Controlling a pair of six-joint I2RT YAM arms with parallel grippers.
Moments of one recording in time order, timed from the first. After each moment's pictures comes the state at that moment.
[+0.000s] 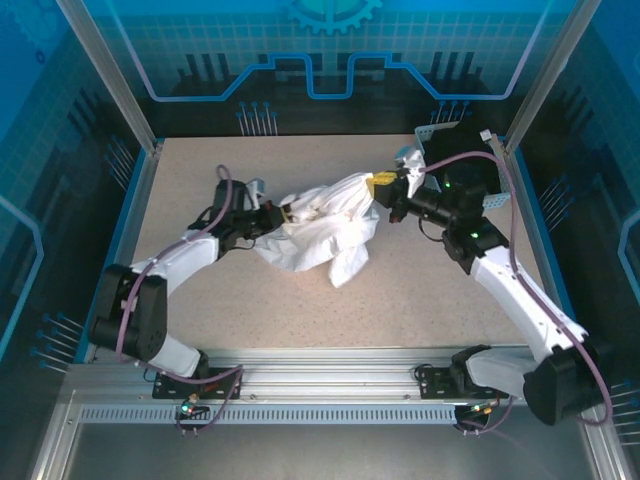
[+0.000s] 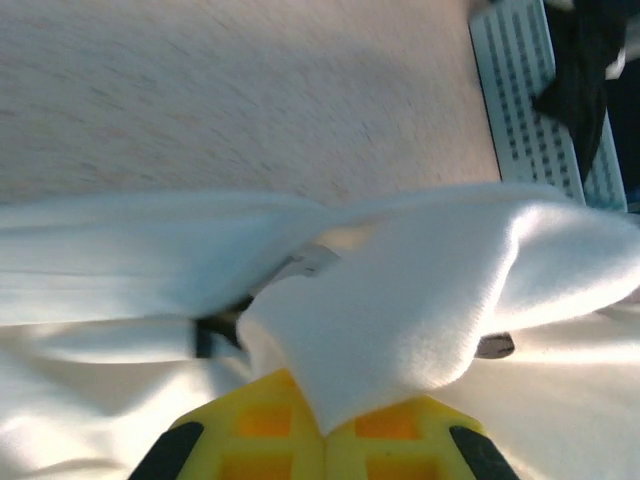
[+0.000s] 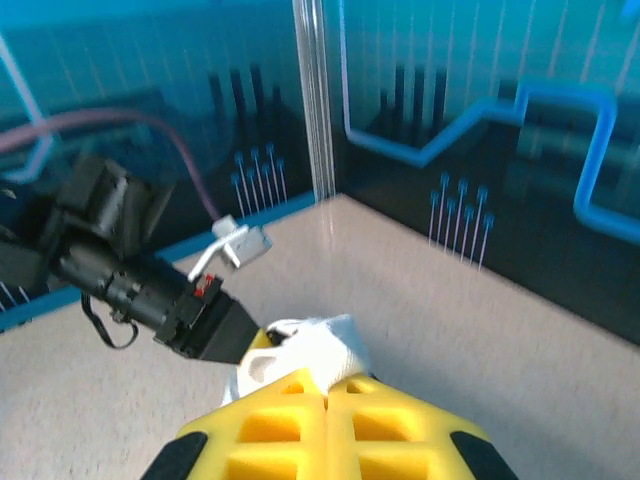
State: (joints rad) left arm -0.21 1.48 0.86 -0.03 0.41 -0.67; right arm 0.32 1.15 0.99 0.05 -0.61 0.00
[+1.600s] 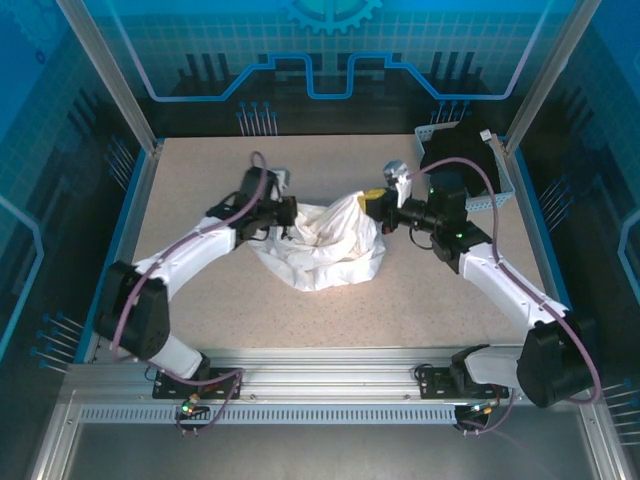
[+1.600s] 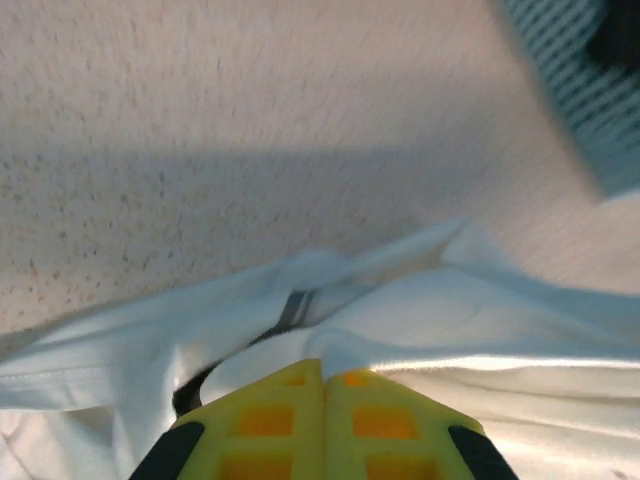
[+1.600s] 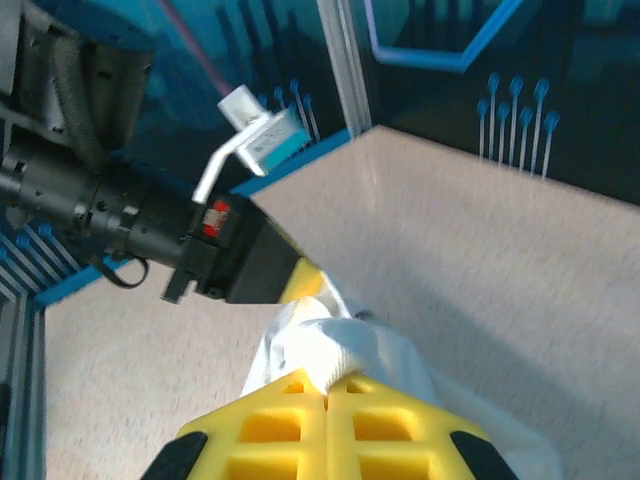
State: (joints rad) left arm -0.35 1.48 1.10 -0.28 0.14 -0.44; right arm 0.32 1.24 0.93 0.09 -0.66 0.07
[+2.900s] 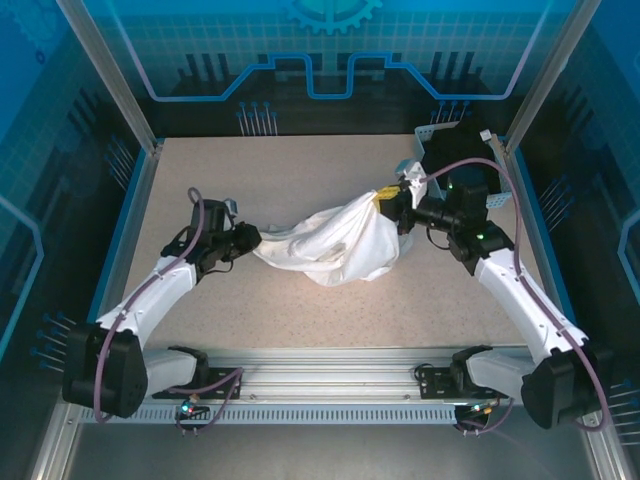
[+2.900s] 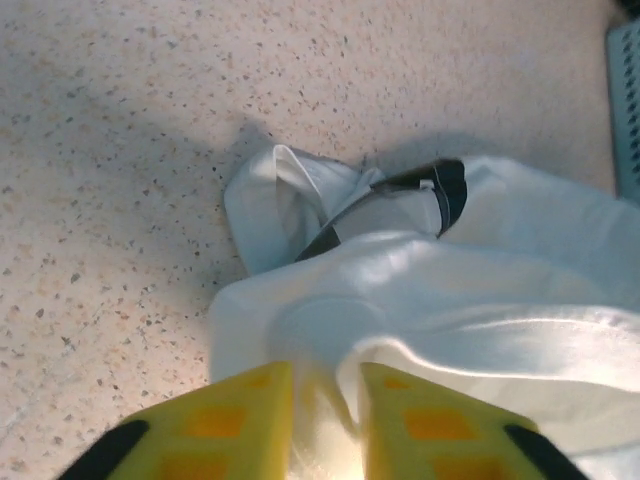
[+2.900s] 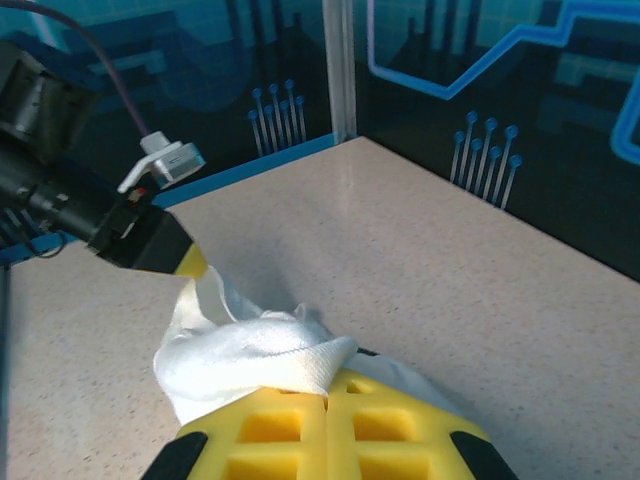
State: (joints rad) left arm -0.19 1.21 0.75 -0.34 0.23 -0.64; right arm 0.26 1.16 0.97 -0.13 -0.71 -0.14
